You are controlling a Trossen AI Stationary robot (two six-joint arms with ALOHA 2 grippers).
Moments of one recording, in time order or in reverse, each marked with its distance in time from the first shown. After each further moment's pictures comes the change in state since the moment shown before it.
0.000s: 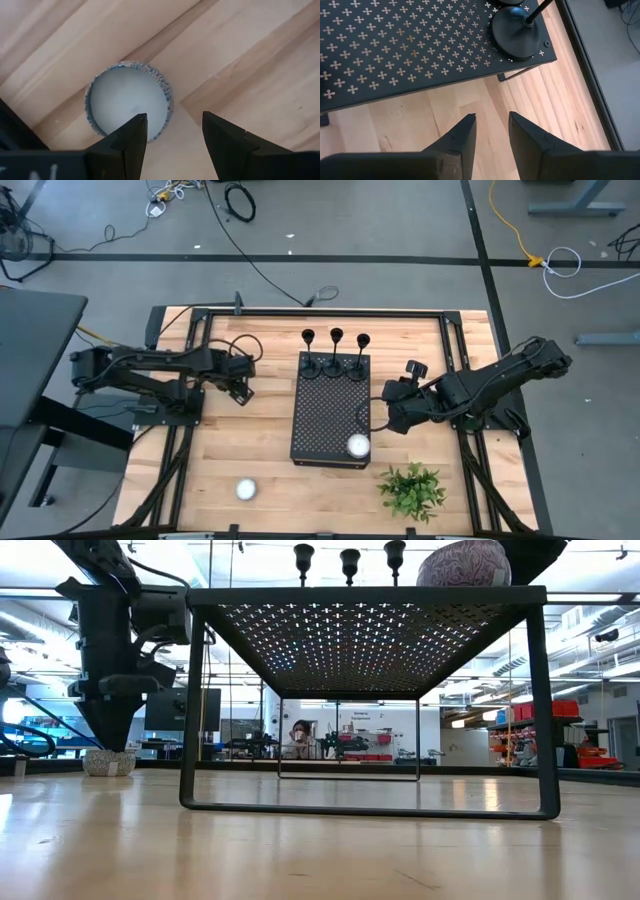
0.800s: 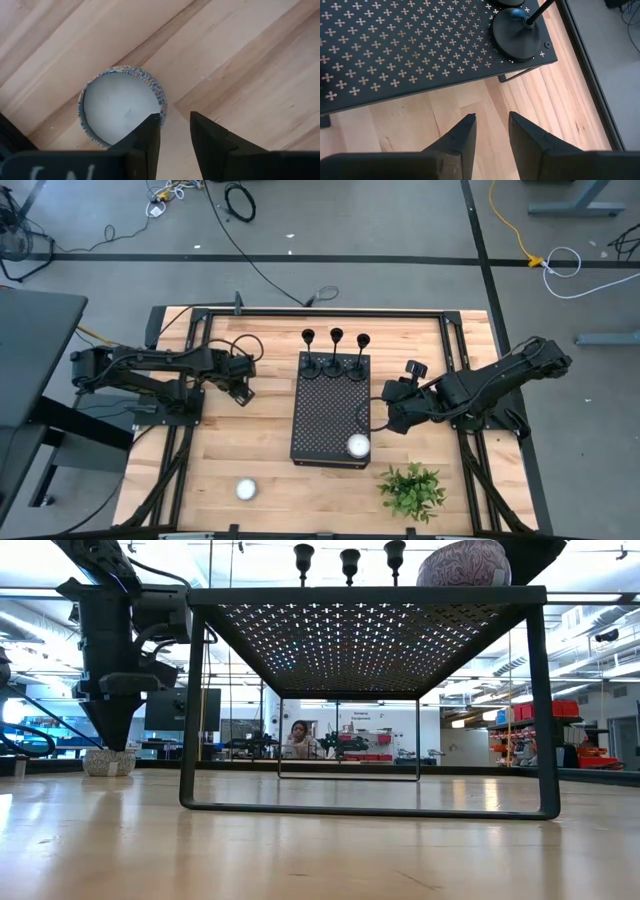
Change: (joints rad) left arm 0.000 0.000 0.000 0.018 0.014 0.034; right arm 0.000 0.000 0.000 0.006 0.000 0.000
